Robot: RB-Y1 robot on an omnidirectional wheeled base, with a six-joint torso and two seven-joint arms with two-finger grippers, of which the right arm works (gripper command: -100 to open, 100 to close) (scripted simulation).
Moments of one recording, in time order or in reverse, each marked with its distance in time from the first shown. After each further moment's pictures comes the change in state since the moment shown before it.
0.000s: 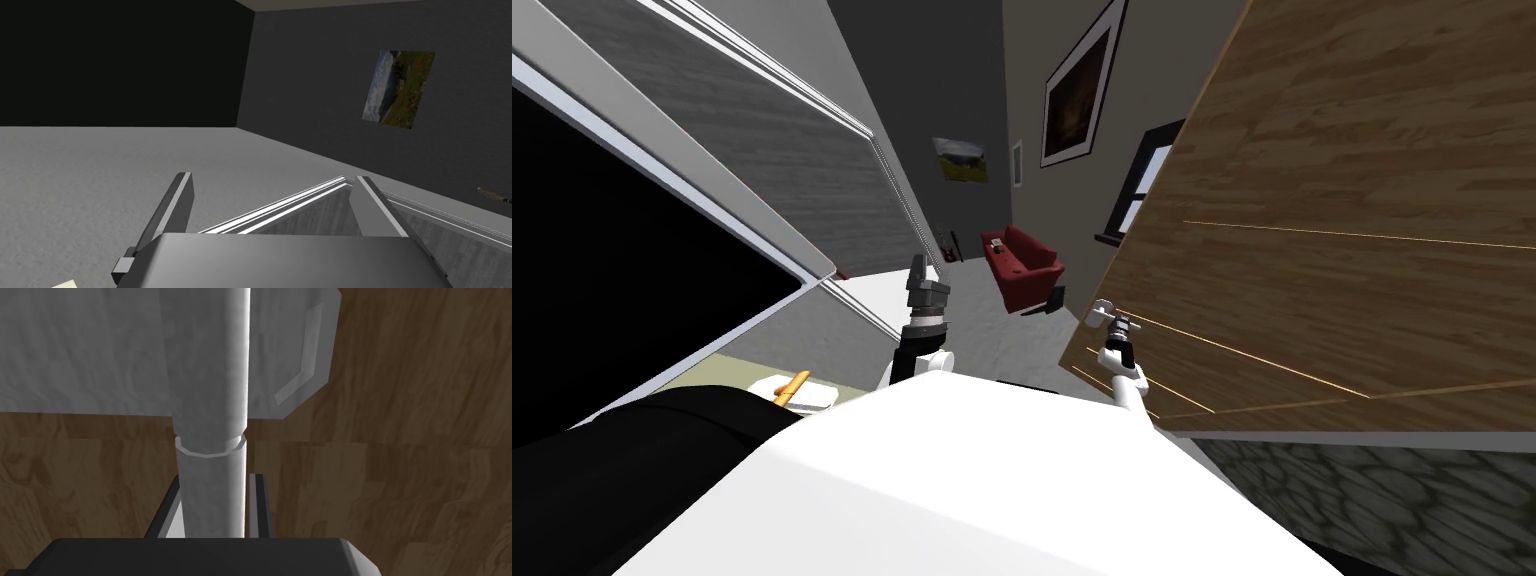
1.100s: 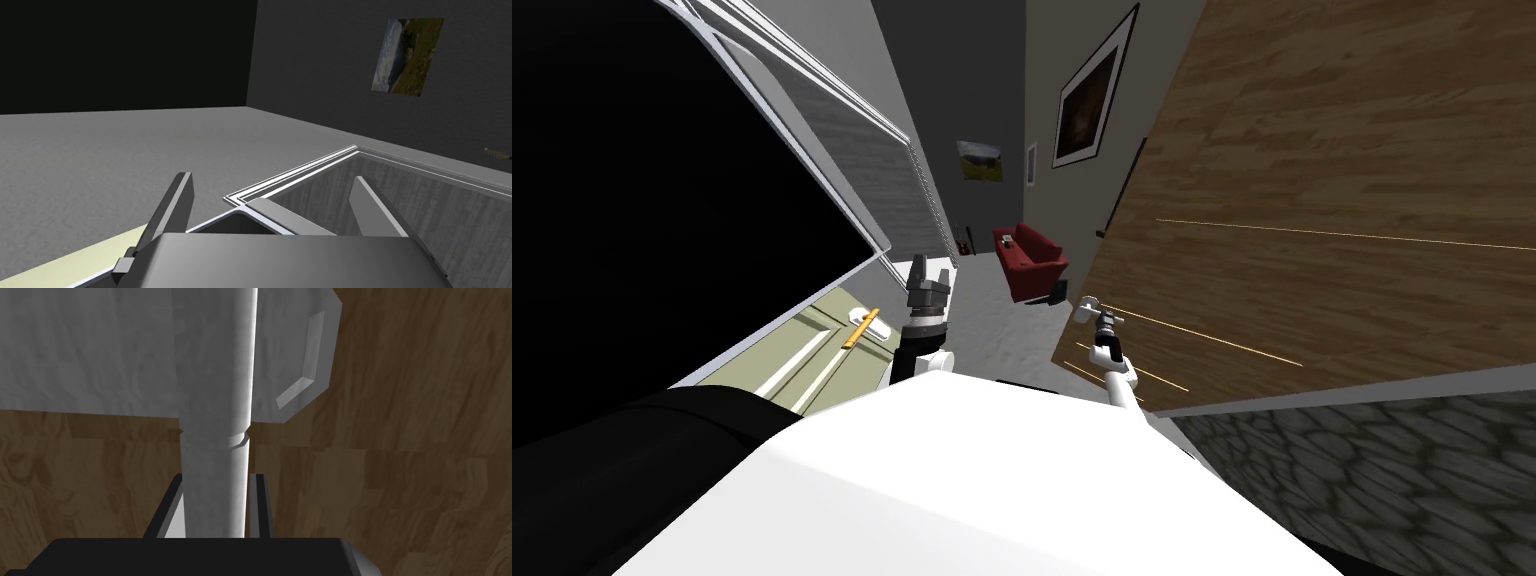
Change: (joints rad) arm -0.008 -0.002 0.138 0.008 0.020 0.000 -0.038
